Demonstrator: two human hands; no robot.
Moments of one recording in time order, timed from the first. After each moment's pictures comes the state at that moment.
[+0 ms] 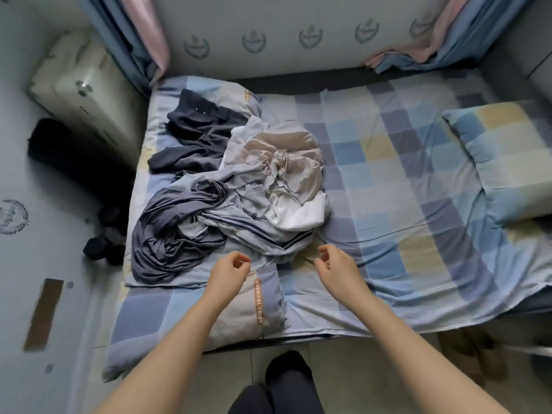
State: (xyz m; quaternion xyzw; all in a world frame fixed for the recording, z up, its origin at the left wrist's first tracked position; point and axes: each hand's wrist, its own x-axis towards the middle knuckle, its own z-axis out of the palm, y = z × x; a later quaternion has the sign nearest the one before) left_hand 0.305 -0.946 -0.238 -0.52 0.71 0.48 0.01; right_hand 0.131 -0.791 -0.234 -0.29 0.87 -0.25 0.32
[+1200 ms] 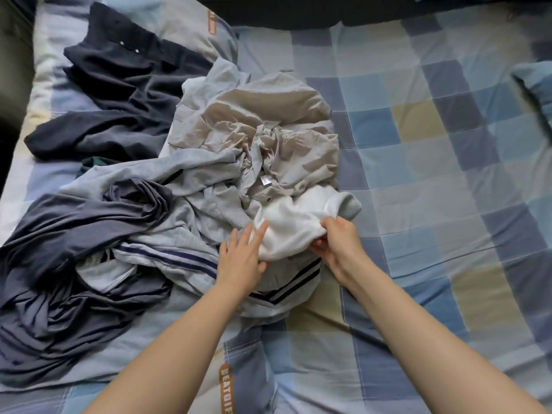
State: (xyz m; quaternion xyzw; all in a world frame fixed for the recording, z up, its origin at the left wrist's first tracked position) left_hand 0.099 -1.105 -0.567 -0.34 0.91 0.20 0.16; right_hand -0.059 -1.004 -0.499 0.10 0.70 -0.56 0.43
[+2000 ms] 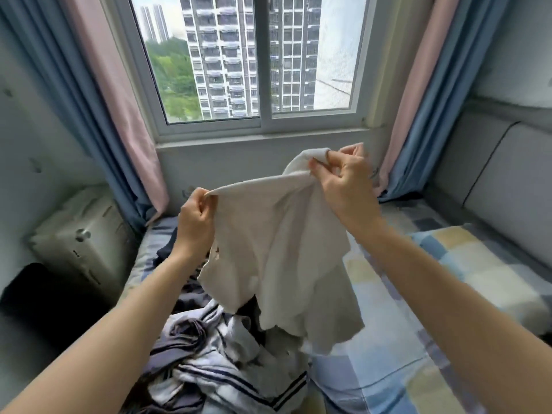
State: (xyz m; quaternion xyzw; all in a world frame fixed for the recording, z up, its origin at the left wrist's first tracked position) left_hand 0.122 -1.134 0.002 -0.30 0.76 0.39 -0.43; right_hand -0.026 -0.946 0.081 -0.38 0.73 -0.56 -0.13
